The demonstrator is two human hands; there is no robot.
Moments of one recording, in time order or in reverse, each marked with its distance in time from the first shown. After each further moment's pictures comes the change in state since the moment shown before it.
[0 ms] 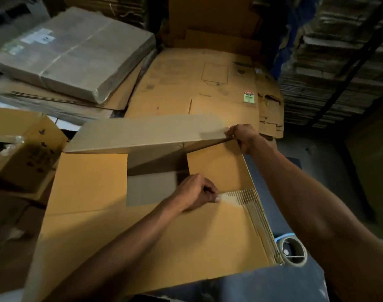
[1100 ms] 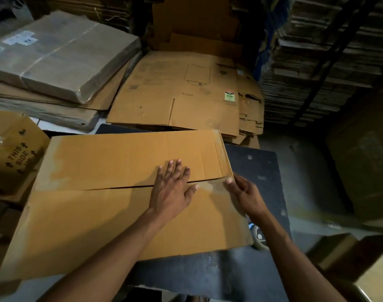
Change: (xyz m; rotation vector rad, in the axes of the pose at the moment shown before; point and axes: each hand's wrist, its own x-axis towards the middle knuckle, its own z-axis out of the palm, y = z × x) left_hand -0.020 -0.001 0.064 0.760 0.337 -0.044; right_hand -0.141 0.183 -0.089 -0.156 -0.158 -0.382
